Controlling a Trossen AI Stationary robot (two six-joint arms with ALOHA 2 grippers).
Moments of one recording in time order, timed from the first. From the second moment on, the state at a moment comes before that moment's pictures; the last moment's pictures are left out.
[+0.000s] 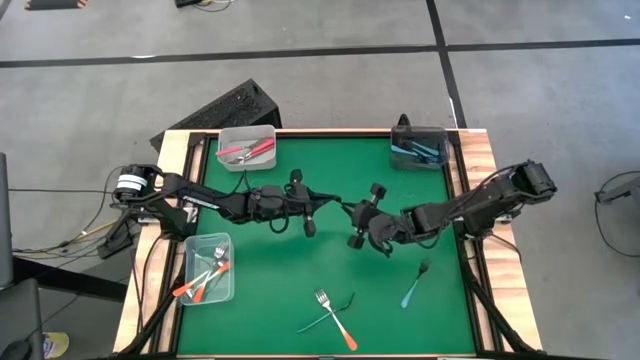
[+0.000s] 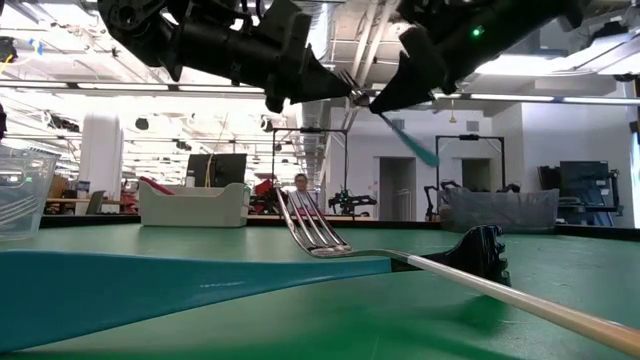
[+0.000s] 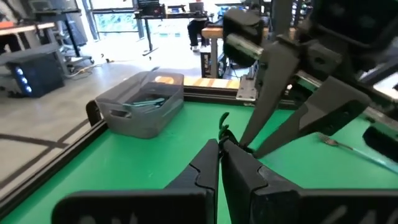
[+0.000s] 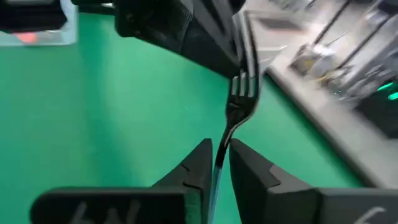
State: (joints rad) left arm 0.02 1.61 0.76 0.69 -0.27 -0.01; right arm 0.24 1.46 0.81 0.11 0.77 0.06
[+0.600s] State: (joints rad) left arm -0.02 1.61 0.76 0.68 -0.19 0.13; right arm 0.13 1.46 0.81 0.07 0.41 0.24
